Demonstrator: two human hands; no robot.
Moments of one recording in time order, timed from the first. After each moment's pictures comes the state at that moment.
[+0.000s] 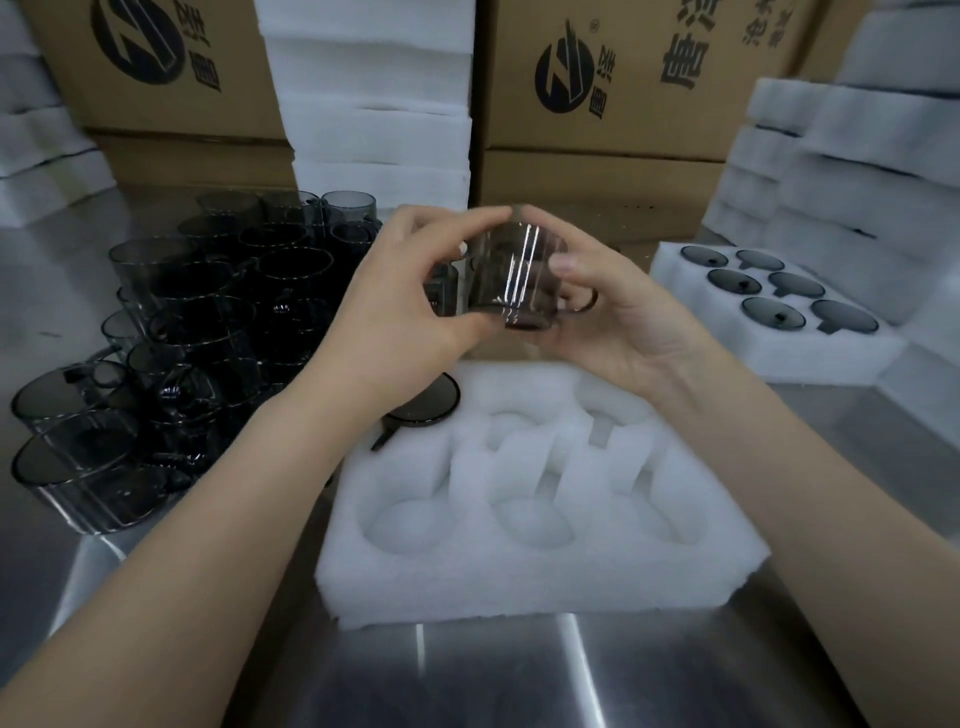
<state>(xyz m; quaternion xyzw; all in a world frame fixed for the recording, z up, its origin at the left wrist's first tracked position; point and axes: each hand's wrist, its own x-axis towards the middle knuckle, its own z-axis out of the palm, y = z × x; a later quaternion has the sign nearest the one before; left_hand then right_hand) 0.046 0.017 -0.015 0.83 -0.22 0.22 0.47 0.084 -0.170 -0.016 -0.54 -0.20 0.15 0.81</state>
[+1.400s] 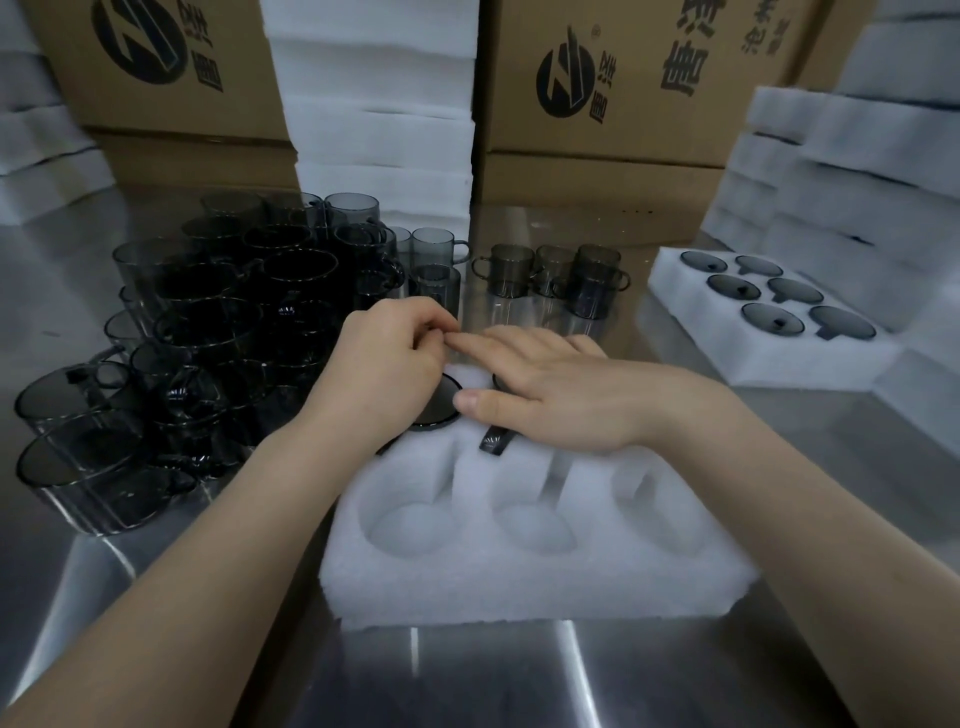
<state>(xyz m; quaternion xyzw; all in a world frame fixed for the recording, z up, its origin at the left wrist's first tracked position) 0.051 0.027 -0.044 0.89 -0.09 0.16 0.42 0.045 -0.145 -0.014 -0.95 -0.27 0.13 0.05</state>
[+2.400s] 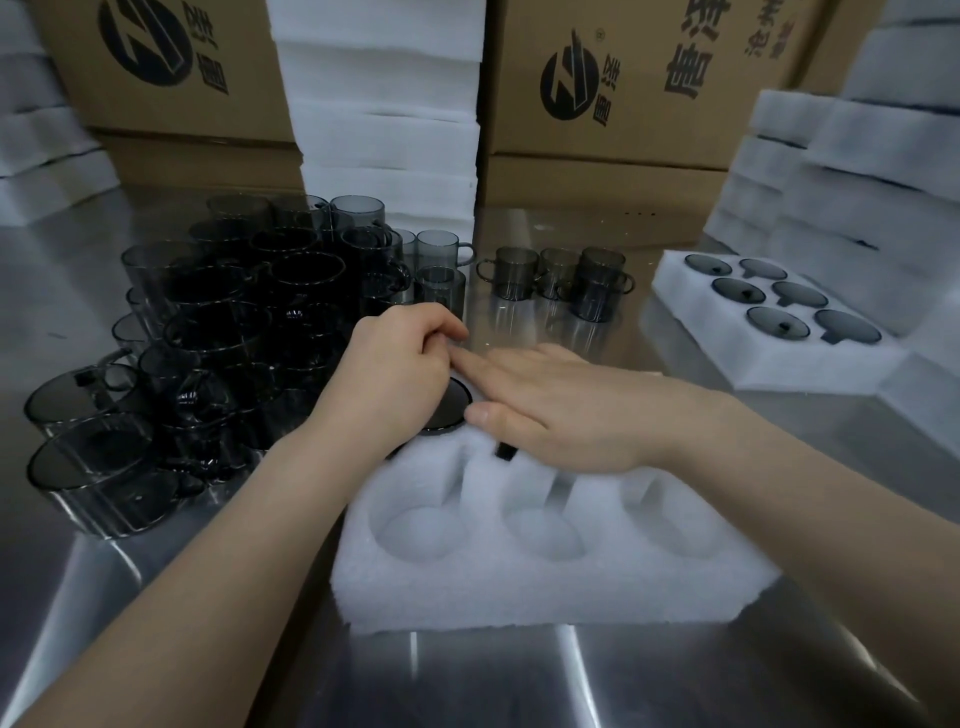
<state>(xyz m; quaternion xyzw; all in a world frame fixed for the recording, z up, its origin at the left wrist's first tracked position) 0.054 0.028 -0.046 0.90 -0.08 0.17 0.40 0.044 -0.141 -0.016 -0.93 -0.35 0.10 0.02</state>
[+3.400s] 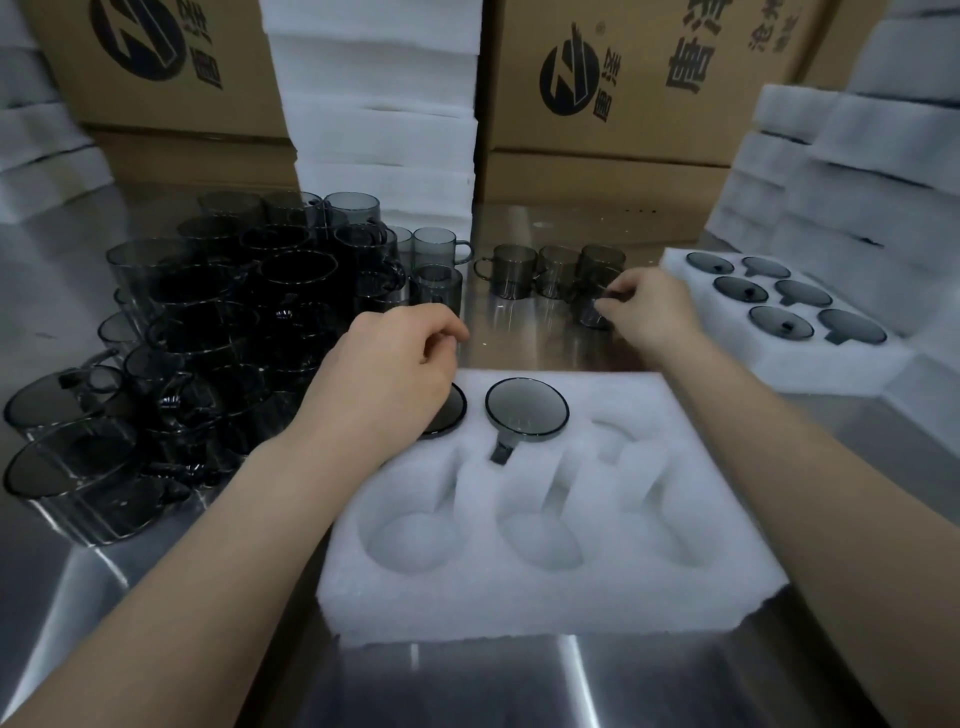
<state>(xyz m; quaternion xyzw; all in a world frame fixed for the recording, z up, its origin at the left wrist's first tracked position) 0.047 0.027 -0.045 0.91 -0.08 0.17 0.36 0.172 -0.226 -0.054 -0.95 0.05 -0.18 0.25</state>
